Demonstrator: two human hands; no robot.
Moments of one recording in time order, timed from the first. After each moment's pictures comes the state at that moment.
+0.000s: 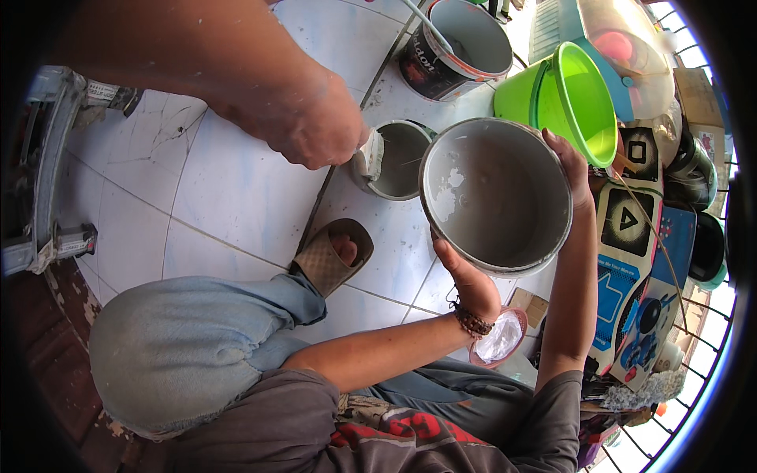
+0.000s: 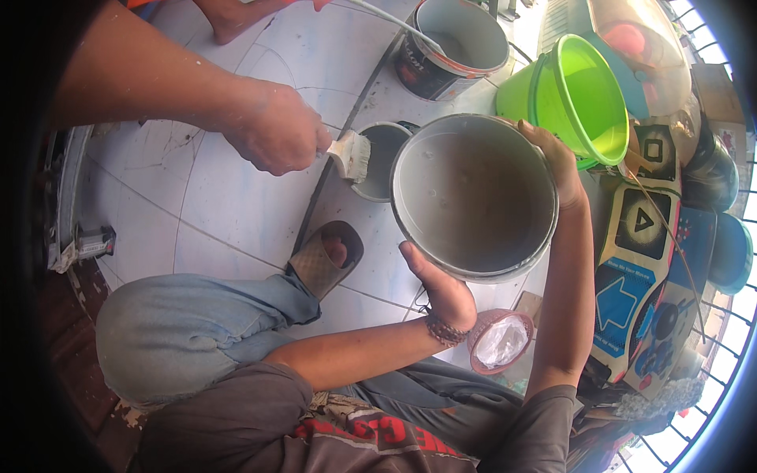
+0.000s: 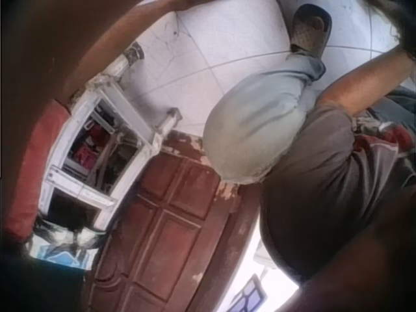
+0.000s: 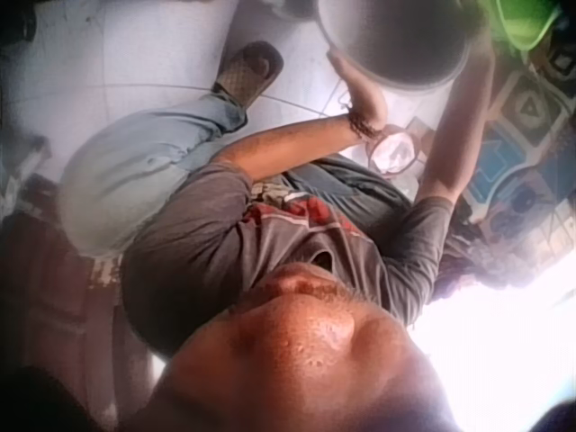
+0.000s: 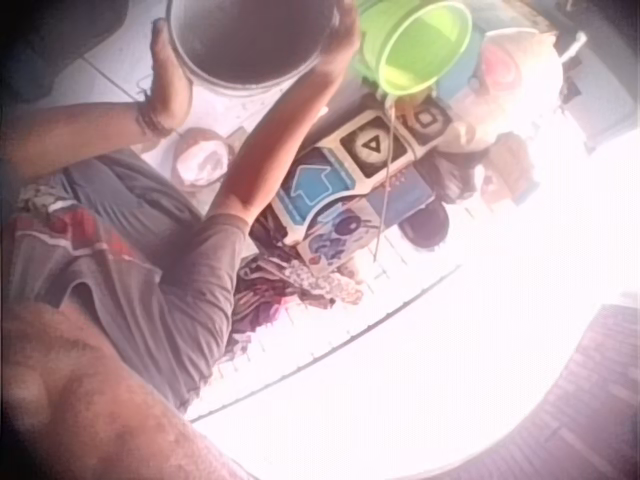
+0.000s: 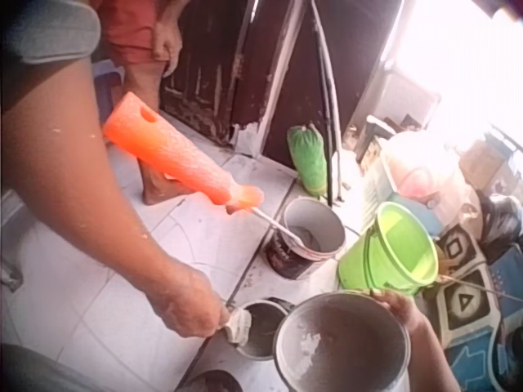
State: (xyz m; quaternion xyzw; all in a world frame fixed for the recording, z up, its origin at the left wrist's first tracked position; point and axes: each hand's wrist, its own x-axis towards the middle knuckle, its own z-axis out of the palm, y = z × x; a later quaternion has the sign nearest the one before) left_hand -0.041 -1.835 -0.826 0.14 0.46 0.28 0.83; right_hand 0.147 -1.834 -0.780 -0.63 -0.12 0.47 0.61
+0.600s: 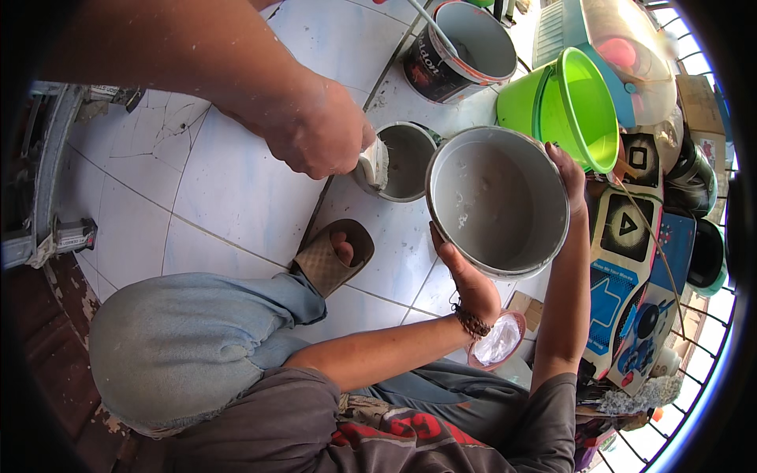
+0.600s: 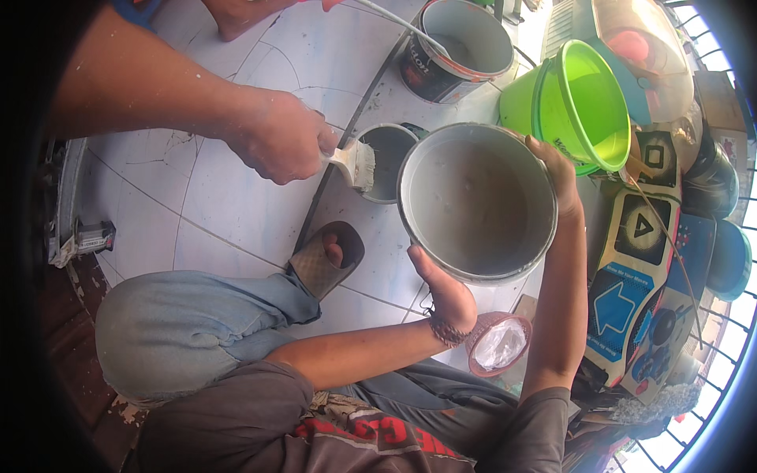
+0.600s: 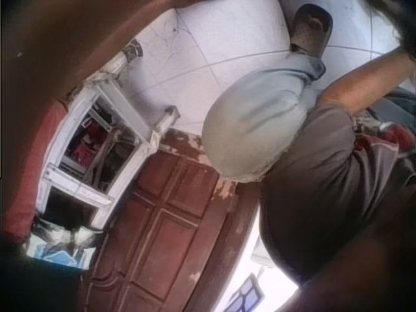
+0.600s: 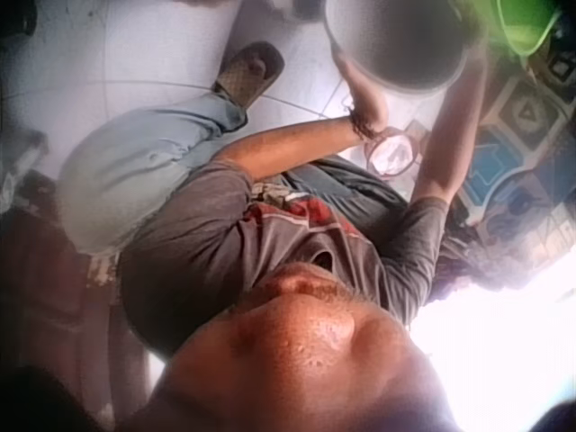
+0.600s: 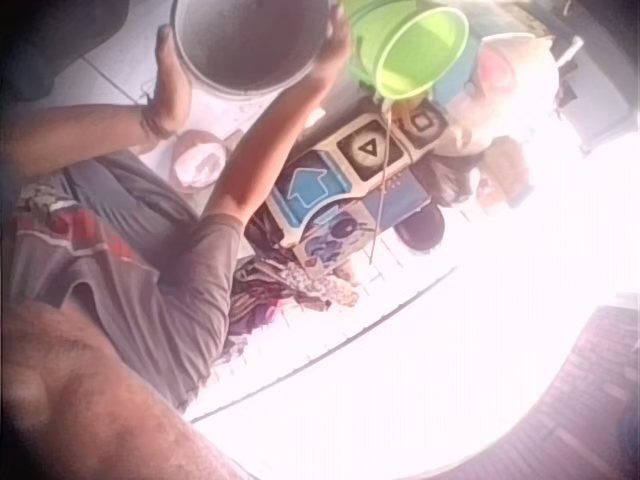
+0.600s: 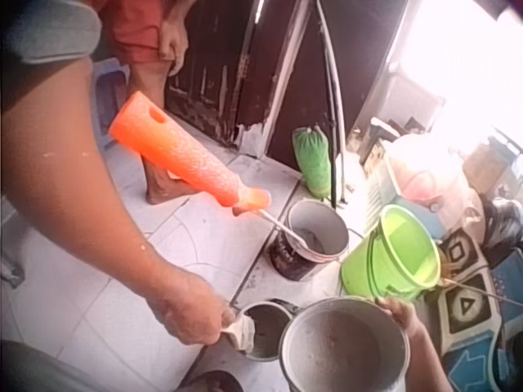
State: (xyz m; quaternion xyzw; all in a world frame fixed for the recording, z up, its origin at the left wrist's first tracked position) left_hand -0.042 -1.846 -0.845 0.17 0.45 0.28 0.83; right_hand 0.149 -1.842 -0.790 -0.53 -0.13 0.53 0.65
